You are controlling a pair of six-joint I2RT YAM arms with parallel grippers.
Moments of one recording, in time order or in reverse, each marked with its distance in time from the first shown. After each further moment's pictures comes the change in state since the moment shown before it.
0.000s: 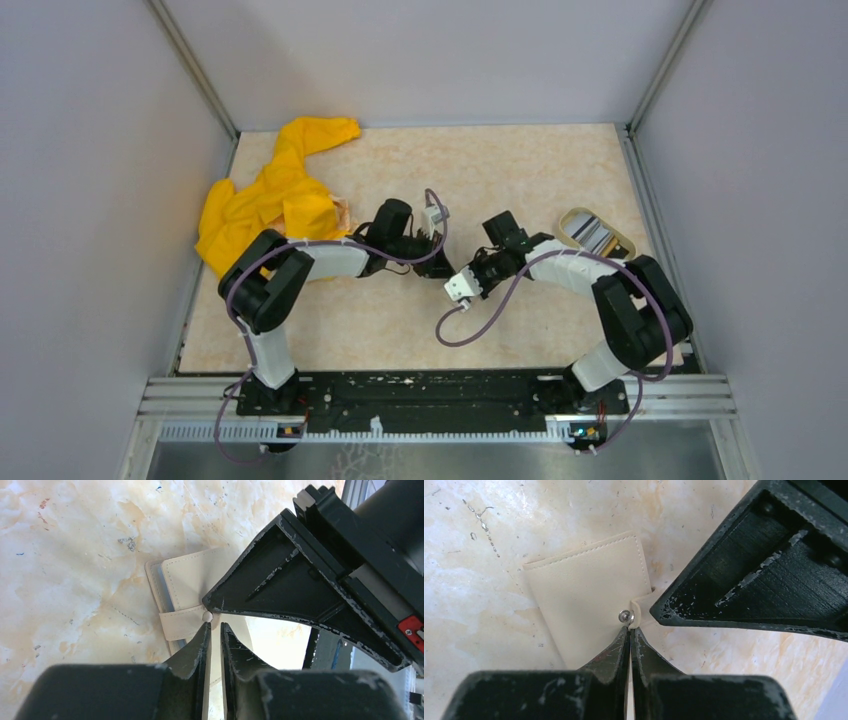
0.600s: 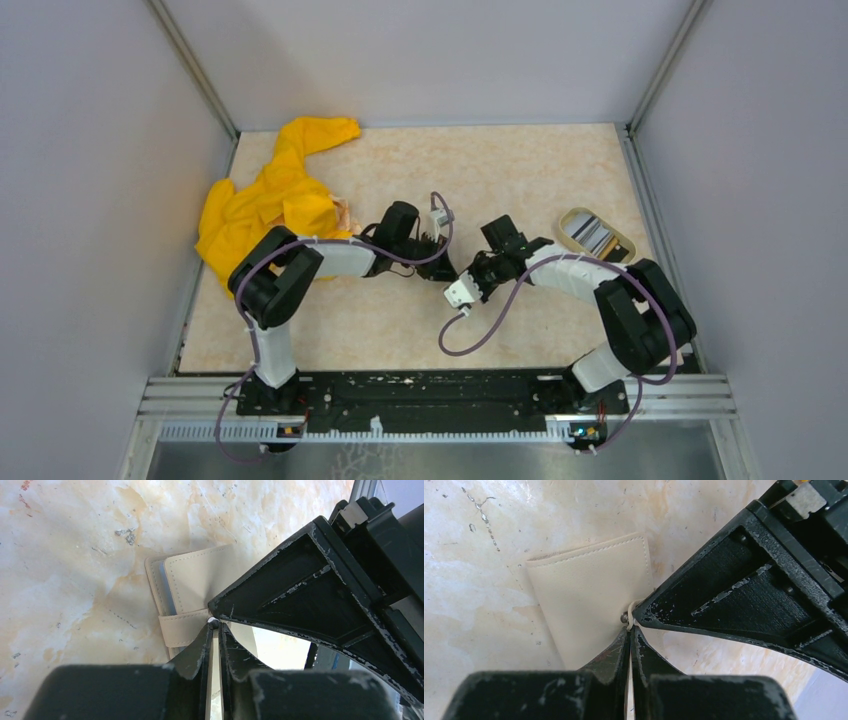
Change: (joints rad) left arm -0.023 0.053 0.029 -0.015 -0.021 -0.039; right arm 0.031 -0.032 -0.041 0.044 0.061 -0.043
